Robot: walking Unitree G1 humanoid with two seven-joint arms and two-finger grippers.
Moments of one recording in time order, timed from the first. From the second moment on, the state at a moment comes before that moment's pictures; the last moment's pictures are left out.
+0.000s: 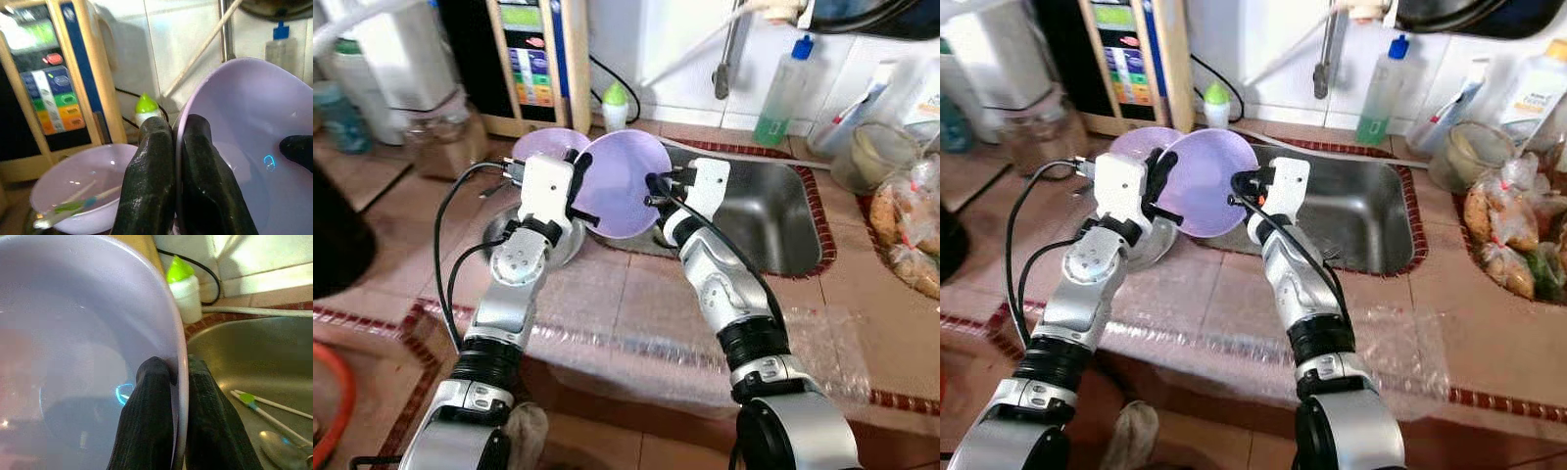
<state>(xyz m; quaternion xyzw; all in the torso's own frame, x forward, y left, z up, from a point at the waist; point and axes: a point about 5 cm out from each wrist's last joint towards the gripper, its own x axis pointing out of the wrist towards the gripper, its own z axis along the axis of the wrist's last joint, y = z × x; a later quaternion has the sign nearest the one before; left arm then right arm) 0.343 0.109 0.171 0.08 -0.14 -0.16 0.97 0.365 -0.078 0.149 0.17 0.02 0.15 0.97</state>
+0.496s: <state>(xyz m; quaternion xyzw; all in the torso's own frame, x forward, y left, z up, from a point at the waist) 0.340 0.106 0.155 0.06 -0.10 -0.16 0.98 0.366 -0.080 0.136 0.10 0.02 0.14 0.99</state>
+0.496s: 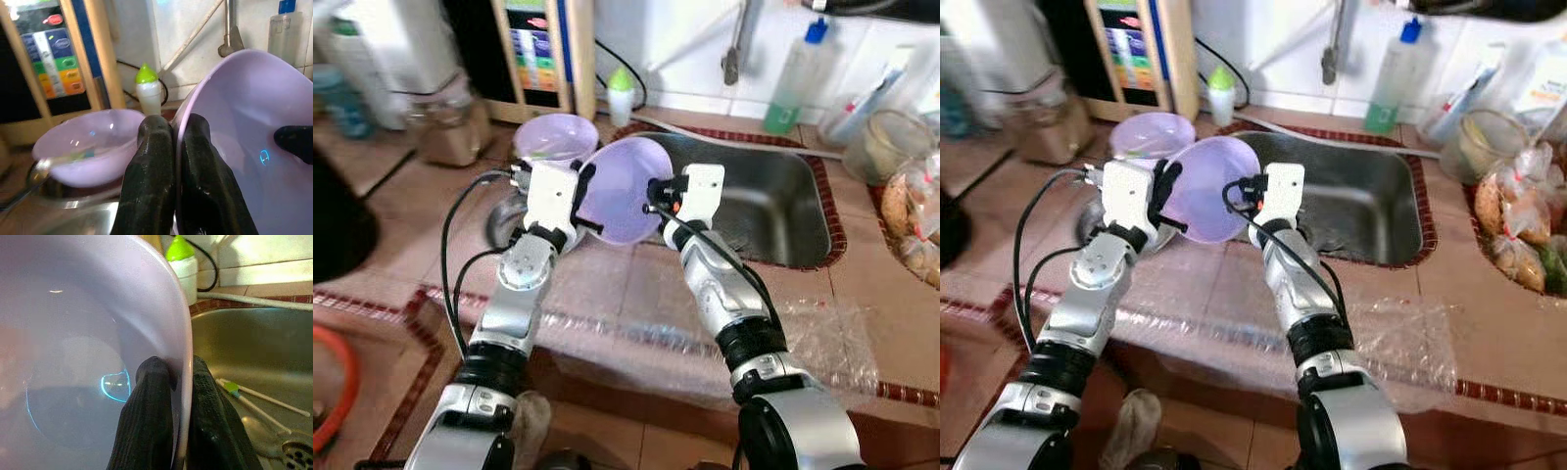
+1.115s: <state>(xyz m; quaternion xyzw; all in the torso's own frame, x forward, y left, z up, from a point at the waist) 0.321 0.104 0.157 0.05 -0.12 -0.23 0.97 0.379 -0.184 0.132 0.03 0.03 -0.18 0.98</state>
